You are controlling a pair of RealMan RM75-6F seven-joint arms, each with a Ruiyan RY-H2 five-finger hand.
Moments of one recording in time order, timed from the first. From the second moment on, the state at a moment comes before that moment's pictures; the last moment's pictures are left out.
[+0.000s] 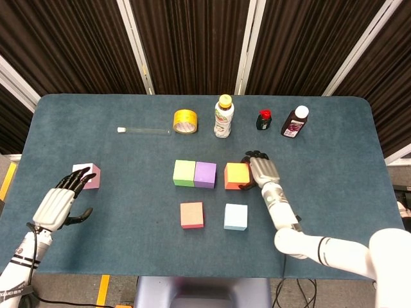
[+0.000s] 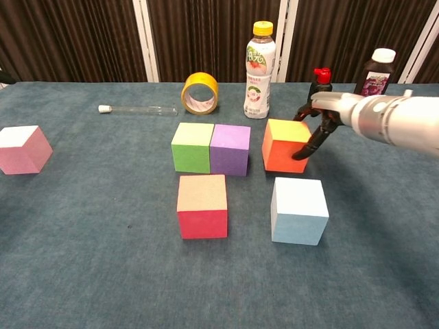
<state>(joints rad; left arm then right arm) -0.38 -1.11 -0.05 -1.65 1.47 1.22 -0.10 0.94 -1.57 0.25 -1.43 -0.41 0.90 -0.46</state>
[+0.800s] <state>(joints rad) -0.38 -1.13 -0.04 -1.57 1.49 1.21 -0.19 1.01 -1.72 0.29 -1.30 -0.33 0.94 -0.58</state>
